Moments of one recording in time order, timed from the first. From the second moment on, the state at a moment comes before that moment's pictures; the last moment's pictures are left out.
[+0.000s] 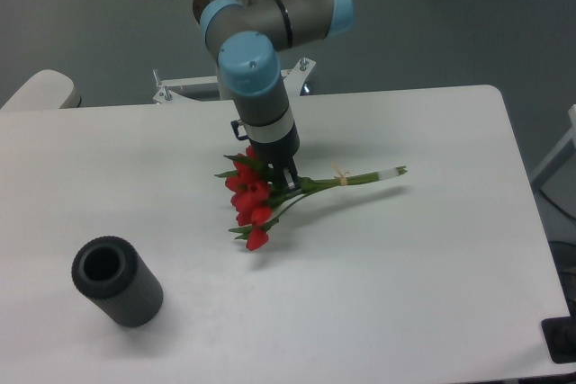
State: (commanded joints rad) arm 2.34 -1.79 -2.06 -0.73 1.72 1.66
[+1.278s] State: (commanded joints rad) arm 2.29 -1.79 -1.86 -0.73 1.71 1.48
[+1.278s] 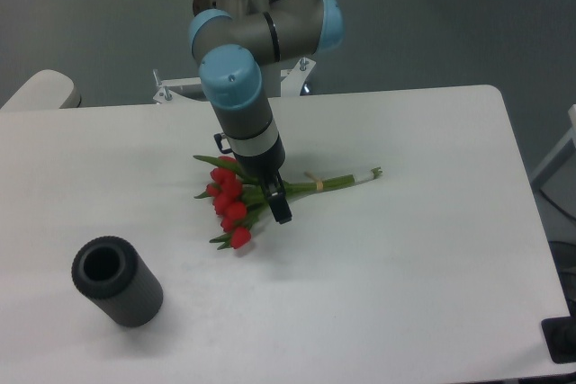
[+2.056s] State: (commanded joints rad) arm 2.28 -1.87 -1.39 -1.12 1.52 1.05
